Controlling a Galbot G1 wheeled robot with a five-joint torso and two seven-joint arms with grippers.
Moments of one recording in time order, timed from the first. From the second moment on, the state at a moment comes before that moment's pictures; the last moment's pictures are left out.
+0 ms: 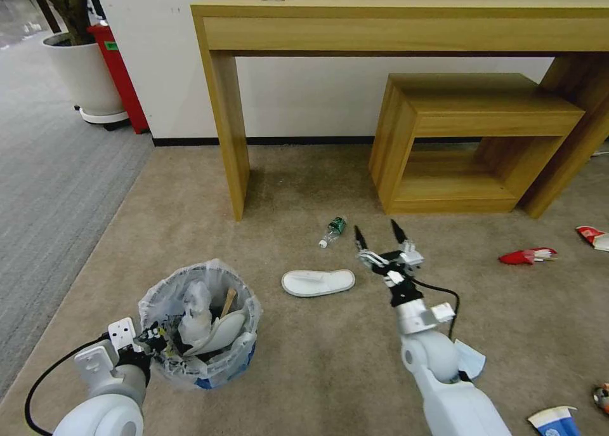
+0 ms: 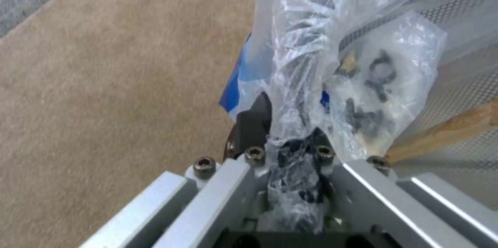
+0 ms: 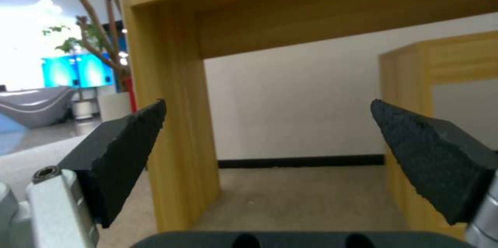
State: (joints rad) left arm 1.64 -1.41 -0.74 -2.27 -0.61 0.63 -0.42; right arm -1.24 1.34 0.43 1.67 0.40 0.46 -0.23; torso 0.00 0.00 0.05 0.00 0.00
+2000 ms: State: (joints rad) left arm 1.69 -1.44 -0.75 -2.33 -0.55 0.62 -0.40; right arm -1.30 1.04 0.39 1.78 0.32 0.18 -0.02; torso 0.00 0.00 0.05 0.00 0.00
